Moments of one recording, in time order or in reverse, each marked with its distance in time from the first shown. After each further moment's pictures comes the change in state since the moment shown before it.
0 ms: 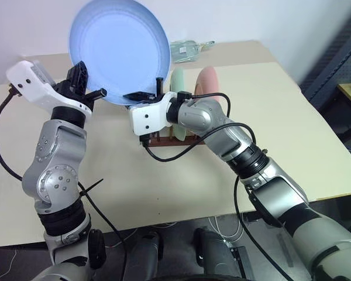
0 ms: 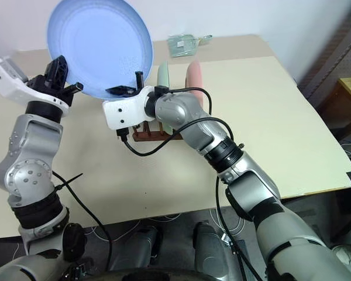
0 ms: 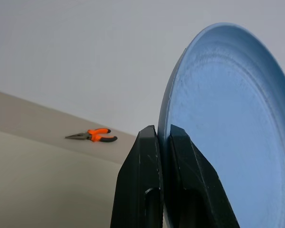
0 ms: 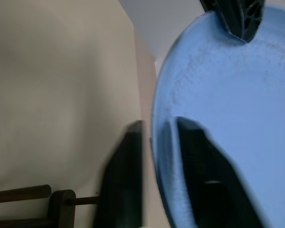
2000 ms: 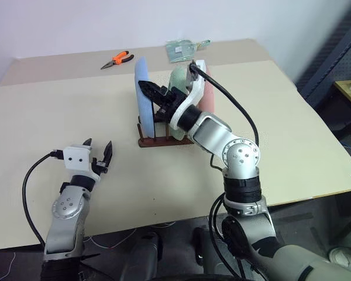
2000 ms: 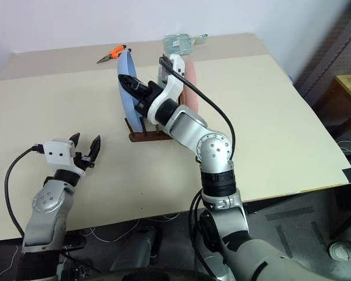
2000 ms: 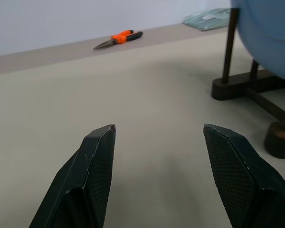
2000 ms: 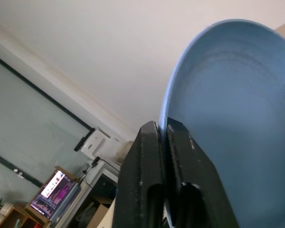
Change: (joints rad) left arm 0.551 0.043 -0.226 0.270 0.576 -0.549 -0.415; right arm 0.250 0.351 -0.562 -0.325 1.562 0.903 -0.687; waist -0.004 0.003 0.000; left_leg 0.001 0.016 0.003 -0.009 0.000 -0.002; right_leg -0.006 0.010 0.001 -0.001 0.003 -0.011
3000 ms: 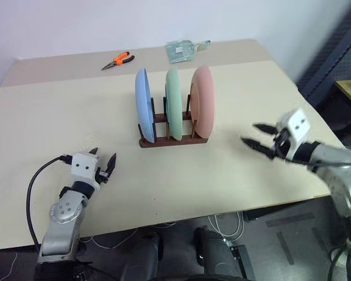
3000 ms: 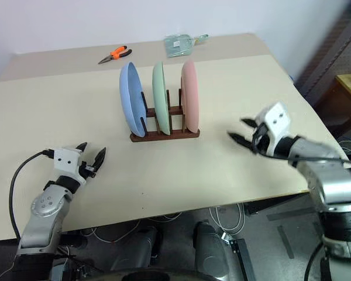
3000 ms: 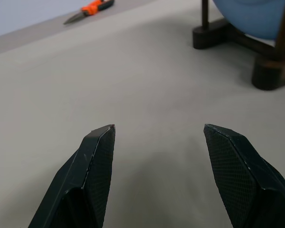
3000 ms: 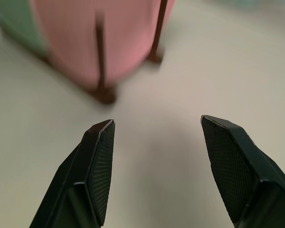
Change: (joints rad) left arm 0.037 0.085 -0.018 0.101 0.056 -0.048 -0.139; right arm 0.595 -0.912 -0.074 -0.050 -0.692 -0.393 0.833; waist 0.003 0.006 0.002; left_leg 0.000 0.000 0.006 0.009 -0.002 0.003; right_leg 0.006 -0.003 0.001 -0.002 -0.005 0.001
